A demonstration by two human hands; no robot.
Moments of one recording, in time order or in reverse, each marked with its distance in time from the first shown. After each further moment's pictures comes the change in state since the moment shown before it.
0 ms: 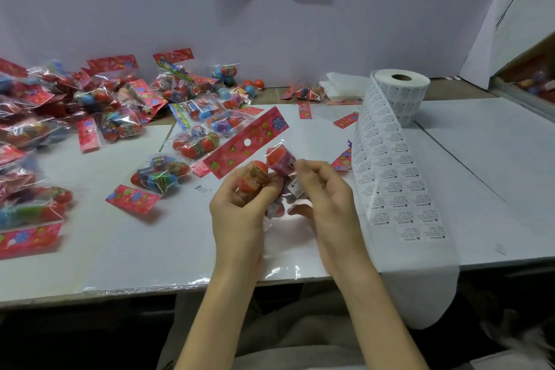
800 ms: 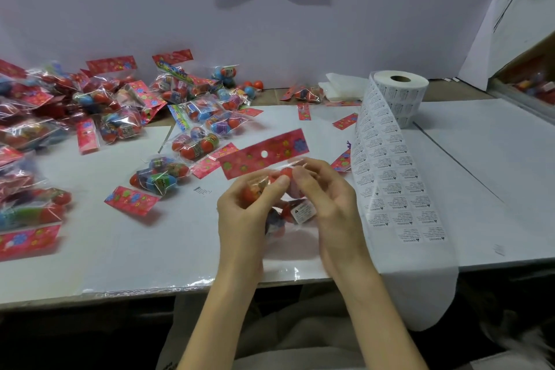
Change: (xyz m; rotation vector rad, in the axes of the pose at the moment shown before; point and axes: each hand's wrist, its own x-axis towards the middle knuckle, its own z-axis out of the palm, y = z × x) left_hand -0.005 0.004 0.002 0.072 -0.066 -0.011; right_hand -0.001 0.001 -0.004 -0.039 -0.021 -0.088
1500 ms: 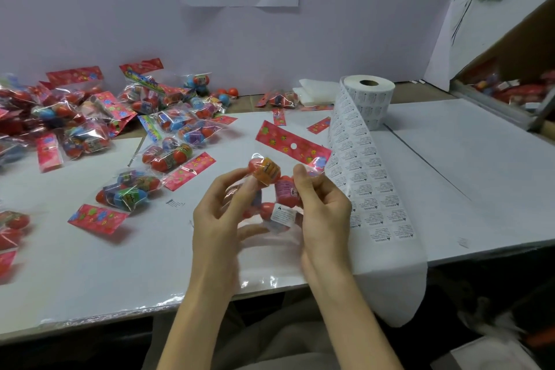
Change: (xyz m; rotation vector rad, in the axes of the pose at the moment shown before) left_hand 0.001 0.003 0.002 0.024 -0.067 -0.078; right_hand 0.004 0.005 -0.002 0.135 0.396 0.064
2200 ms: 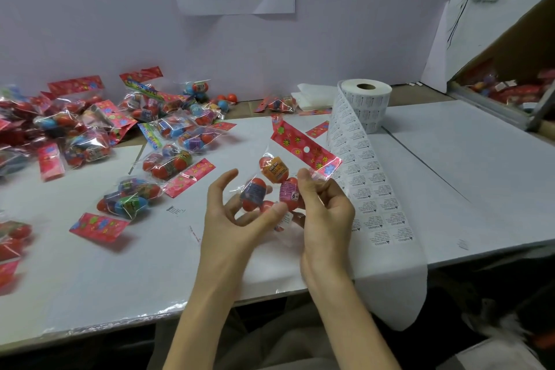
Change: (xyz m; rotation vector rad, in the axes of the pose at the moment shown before) left_hand 0.003 -0.004 0.003 0.088 -0.052 -0.002; right_hand 0.001 0.000 -0.001 0.035 0.059 -0.021
